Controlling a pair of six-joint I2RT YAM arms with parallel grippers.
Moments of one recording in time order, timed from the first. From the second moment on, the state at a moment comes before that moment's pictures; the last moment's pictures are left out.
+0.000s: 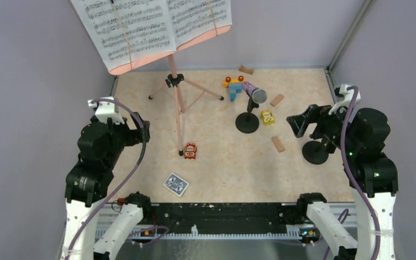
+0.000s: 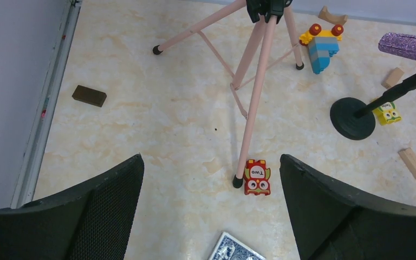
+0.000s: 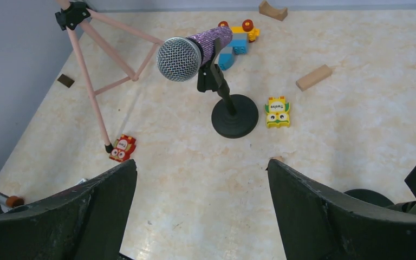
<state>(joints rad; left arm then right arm) -0.20 0.65 1.18 -0.82 -0.12 -0.21 0.06 0.71 1.27 -0.83 -0.34 0.19</state>
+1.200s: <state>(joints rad) -0.20 0.81 0.78 -0.24 0.04 -0.35 0.06 0.68 1.31 -0.85 -0.32 0.24</state>
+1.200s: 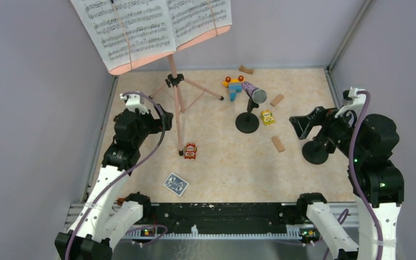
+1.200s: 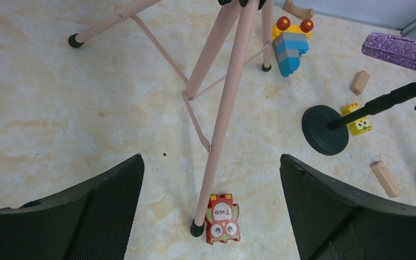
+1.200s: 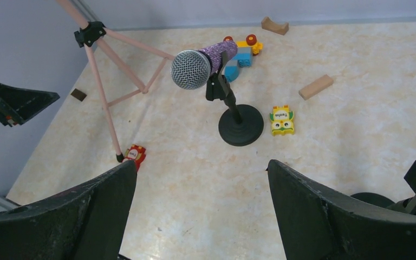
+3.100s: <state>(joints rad) -0.27 1.65 1.06 0.44 0.01 -0.07 0.12 0.66 1.22 -0.84 -0.45 0.19</state>
